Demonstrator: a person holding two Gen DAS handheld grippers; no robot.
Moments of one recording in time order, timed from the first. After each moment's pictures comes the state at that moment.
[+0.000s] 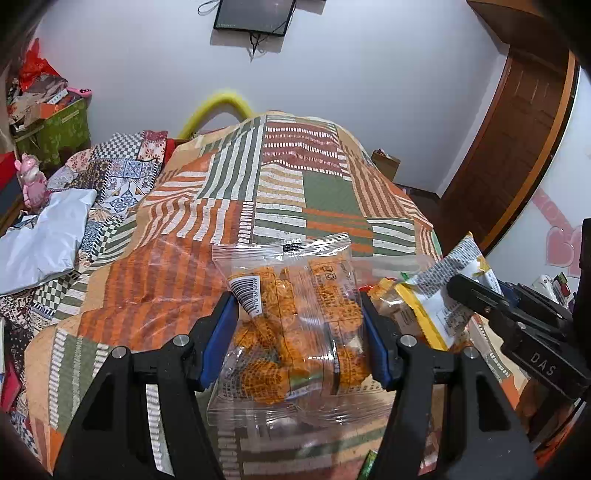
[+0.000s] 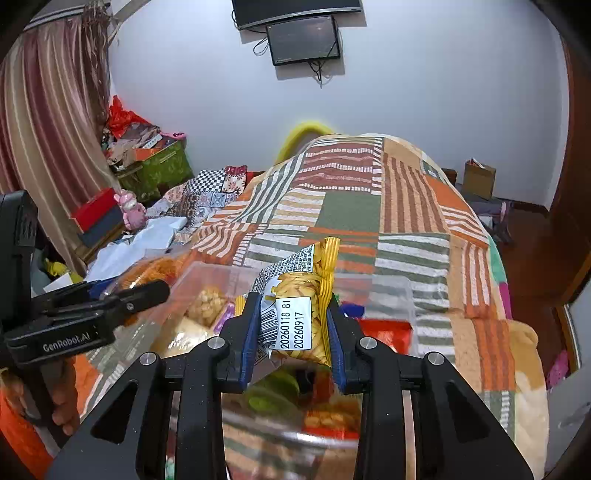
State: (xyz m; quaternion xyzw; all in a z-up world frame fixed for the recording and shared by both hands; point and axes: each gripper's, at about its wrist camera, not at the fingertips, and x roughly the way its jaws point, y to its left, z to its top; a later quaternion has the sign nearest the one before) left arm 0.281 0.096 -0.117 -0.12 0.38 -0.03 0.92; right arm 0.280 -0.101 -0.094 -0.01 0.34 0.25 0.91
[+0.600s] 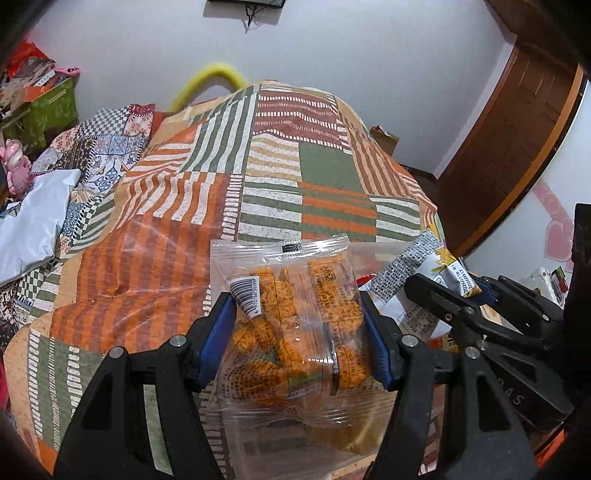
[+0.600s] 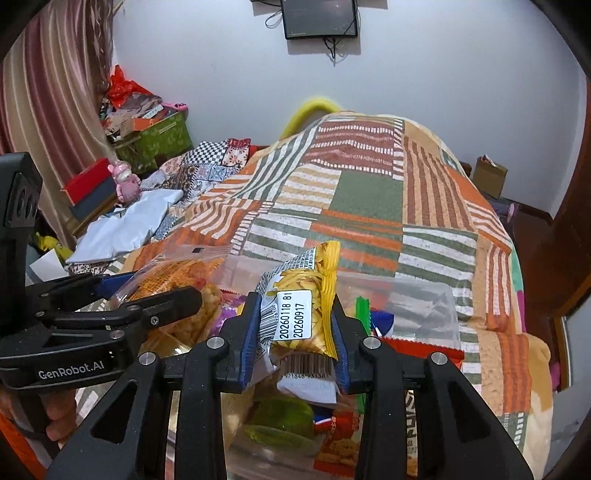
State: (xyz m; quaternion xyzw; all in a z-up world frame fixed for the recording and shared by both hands) left arm 0.311 0.092 -0.143 -0.13 0.43 -0.05 0.89; right arm 0.304 -0.067 -0.116 -0.05 0.38 0.25 0.89
